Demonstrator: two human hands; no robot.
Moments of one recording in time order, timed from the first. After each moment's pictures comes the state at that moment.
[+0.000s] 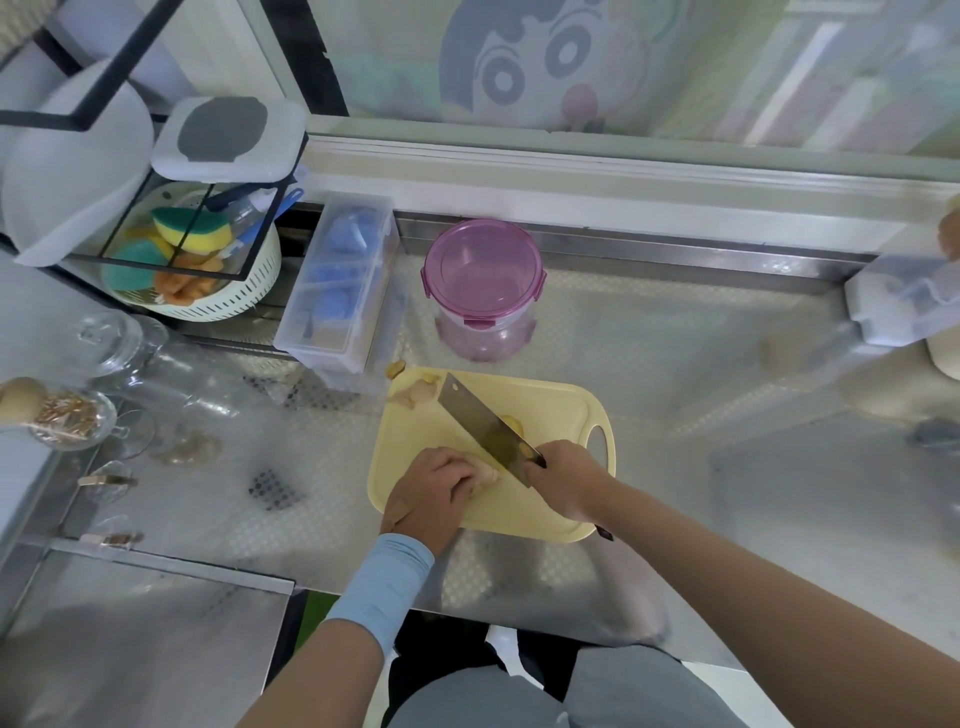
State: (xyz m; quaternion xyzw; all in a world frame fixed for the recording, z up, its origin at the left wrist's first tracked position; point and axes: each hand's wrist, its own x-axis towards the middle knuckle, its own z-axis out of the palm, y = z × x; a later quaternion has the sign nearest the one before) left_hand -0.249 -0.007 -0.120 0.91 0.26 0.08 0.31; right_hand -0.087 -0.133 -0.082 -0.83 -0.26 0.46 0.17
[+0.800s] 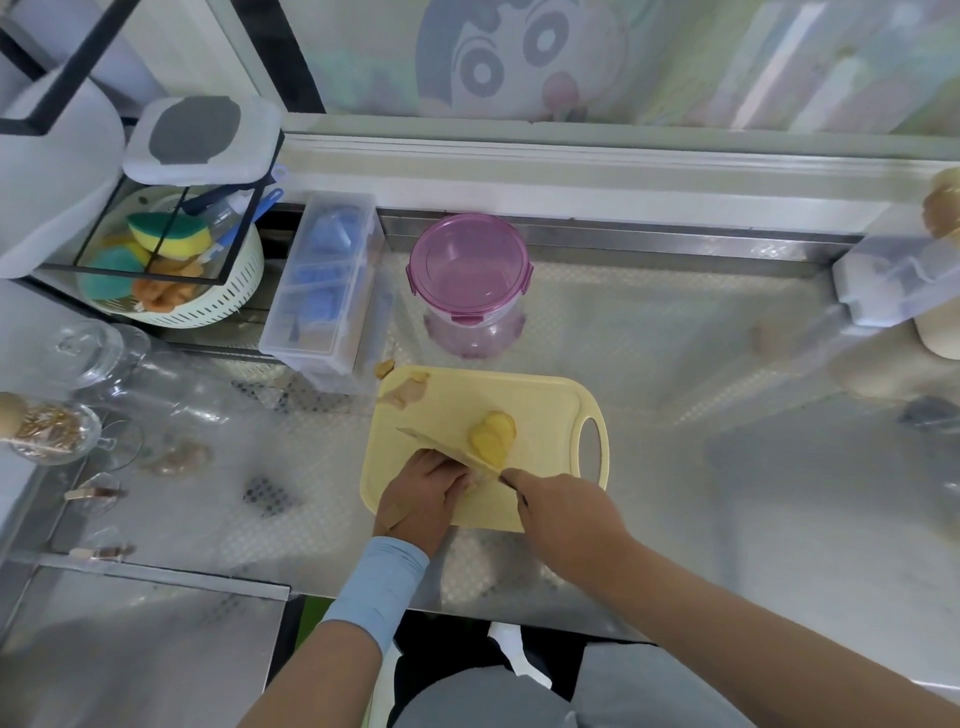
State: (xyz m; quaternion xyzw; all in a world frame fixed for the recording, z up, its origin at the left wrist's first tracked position) left_hand -0.250 -0.005 -0.130 0.94 0.21 0.14 0.25; right_hand -0.130 -0.163 -0.051 -0.85 -0.42 0.32 0.06
